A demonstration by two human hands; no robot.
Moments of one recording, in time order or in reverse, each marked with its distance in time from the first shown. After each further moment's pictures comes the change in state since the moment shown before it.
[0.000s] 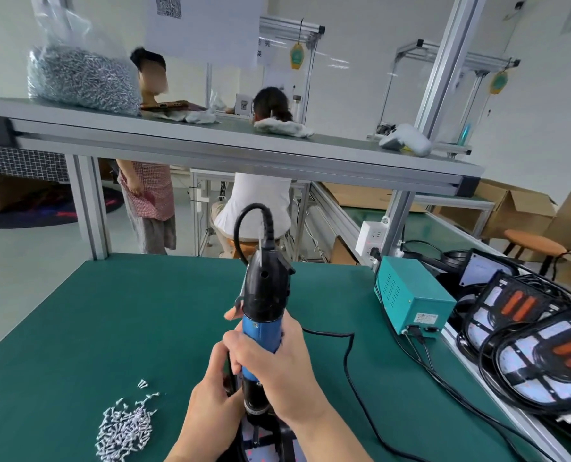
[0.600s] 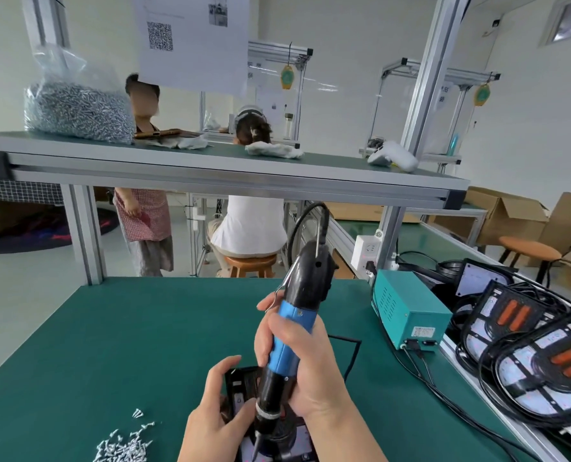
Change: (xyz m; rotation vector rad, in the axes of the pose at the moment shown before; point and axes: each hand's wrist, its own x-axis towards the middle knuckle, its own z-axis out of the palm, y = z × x) left_hand 0.004 -0.007 0.000 0.033 -0.006 0.041; right_hand 0.020 -0.013 -0.026 0.328 0.012 -0.020
